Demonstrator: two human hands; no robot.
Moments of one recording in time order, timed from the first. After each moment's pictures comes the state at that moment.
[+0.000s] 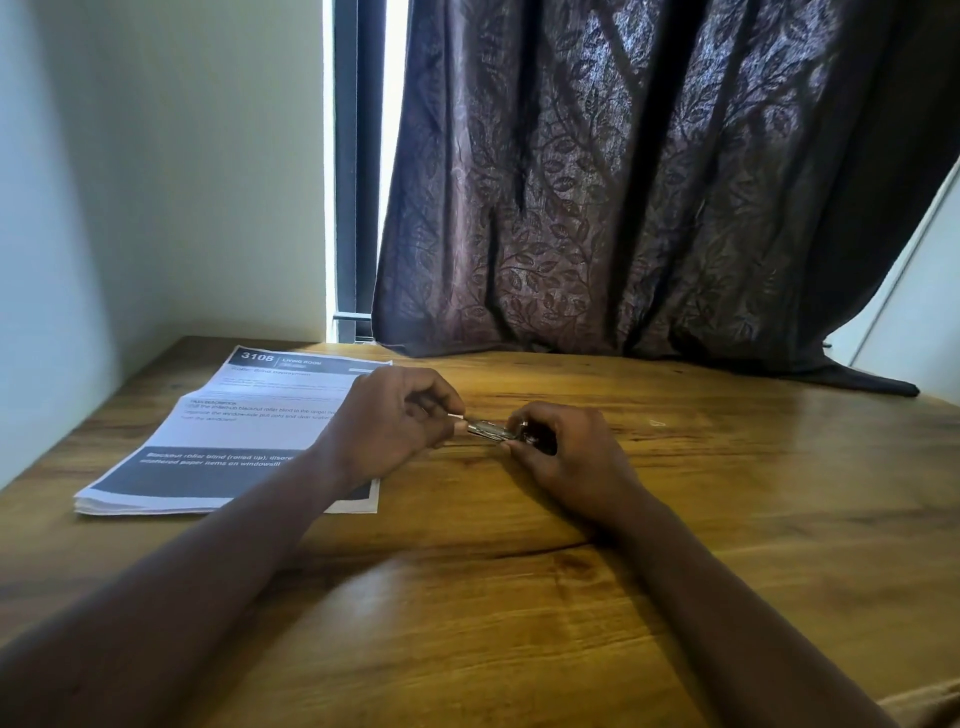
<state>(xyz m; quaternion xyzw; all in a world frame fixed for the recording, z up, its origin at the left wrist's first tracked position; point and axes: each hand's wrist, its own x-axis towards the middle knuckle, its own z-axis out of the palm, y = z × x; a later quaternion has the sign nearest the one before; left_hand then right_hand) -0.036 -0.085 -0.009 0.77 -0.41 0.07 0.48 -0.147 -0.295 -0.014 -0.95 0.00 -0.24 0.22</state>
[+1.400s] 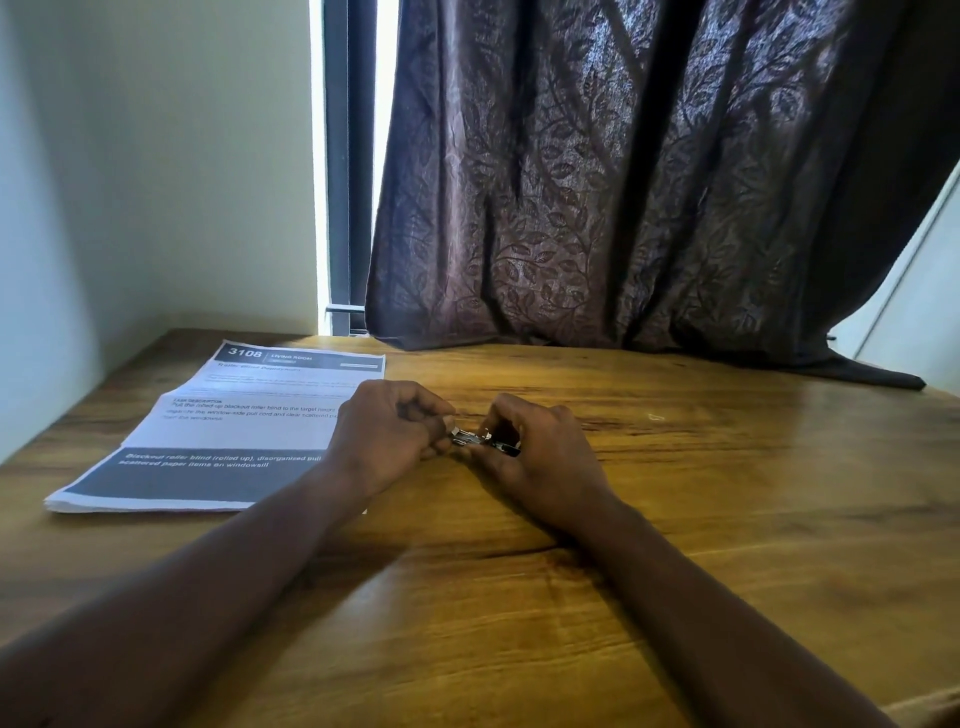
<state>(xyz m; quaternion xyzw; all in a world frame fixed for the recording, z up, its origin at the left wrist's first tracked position) -0.053 -0.104 -0.022 0.78 -0.23 -0.01 0.59 -0.136 -0.275 -0.027 -0.94 -0.03 -0.27 0.20</state>
